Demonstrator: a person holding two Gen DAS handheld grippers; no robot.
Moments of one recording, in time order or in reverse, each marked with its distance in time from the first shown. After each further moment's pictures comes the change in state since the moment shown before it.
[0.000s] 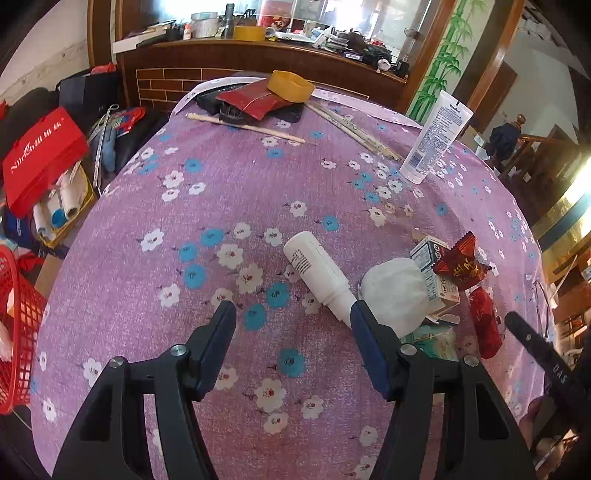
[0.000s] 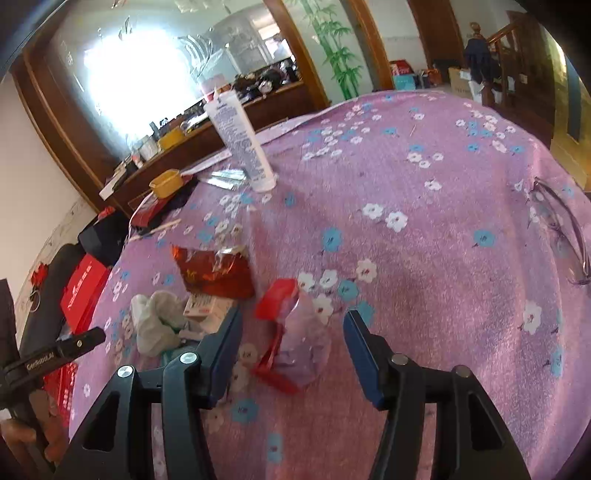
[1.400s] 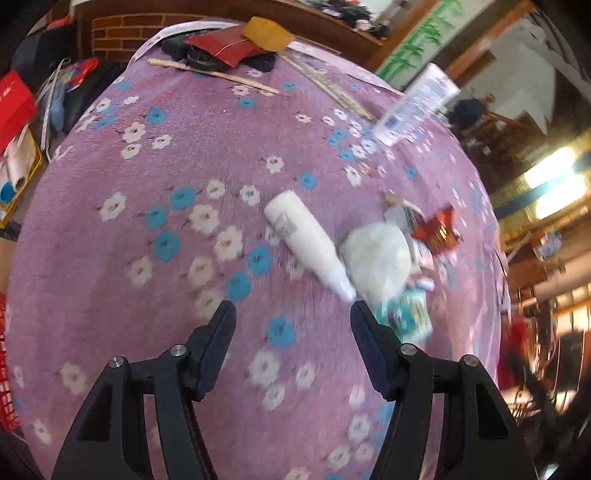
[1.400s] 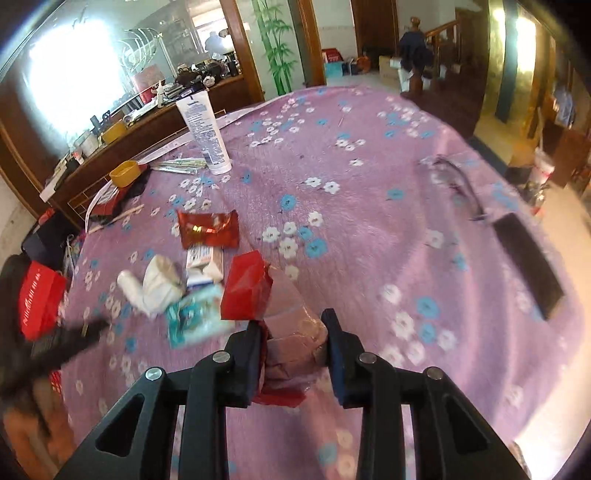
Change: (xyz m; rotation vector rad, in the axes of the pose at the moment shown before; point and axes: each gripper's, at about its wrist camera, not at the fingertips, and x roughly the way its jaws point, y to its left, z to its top) left arm 0.027 0.026 0.016 -0.020 0.234 -0.225; right arm -0.082 0.072 -0.036 0.100 0.054 -0.345
